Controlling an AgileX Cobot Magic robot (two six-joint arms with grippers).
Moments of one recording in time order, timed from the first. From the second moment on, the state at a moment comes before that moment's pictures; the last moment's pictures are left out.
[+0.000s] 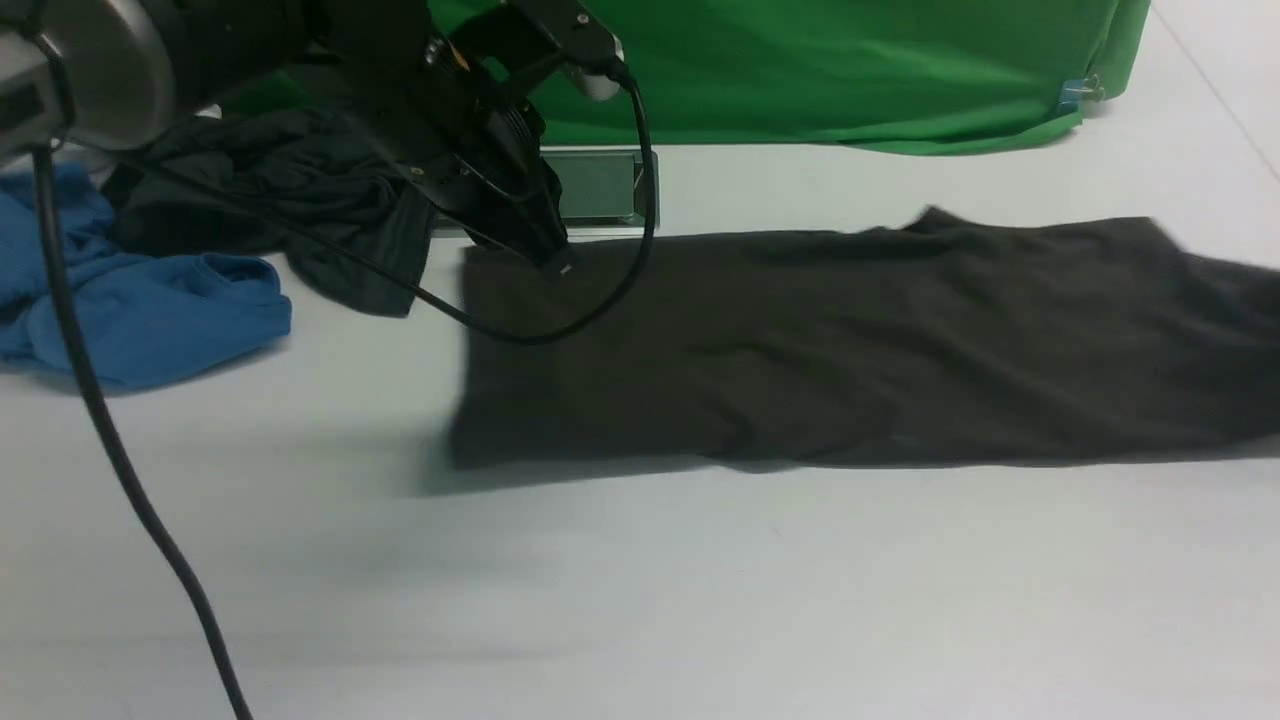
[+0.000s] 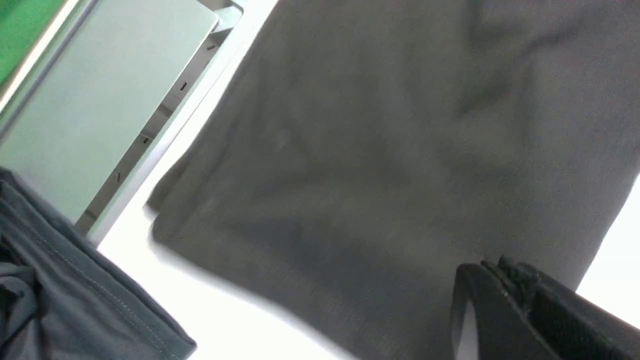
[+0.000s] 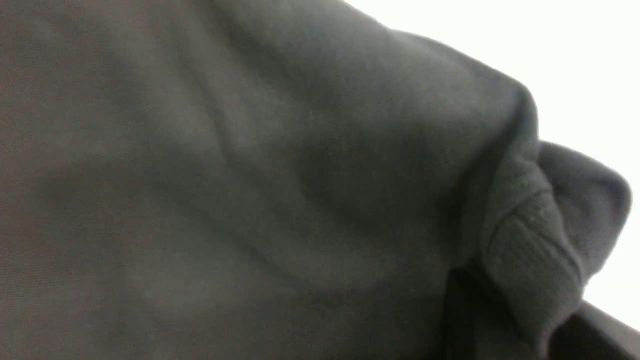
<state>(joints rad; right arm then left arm) -0.44 2.13 -1.71 0.11 1.03 -0.30 -0.33 1.81 -1.57 -0.15 0.90 0.69</state>
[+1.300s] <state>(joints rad) 0.27 1.87 -1.71 0.65 0.96 -0.39 -0.09 1.69 -1.57 -0.32 0.91 0.78</state>
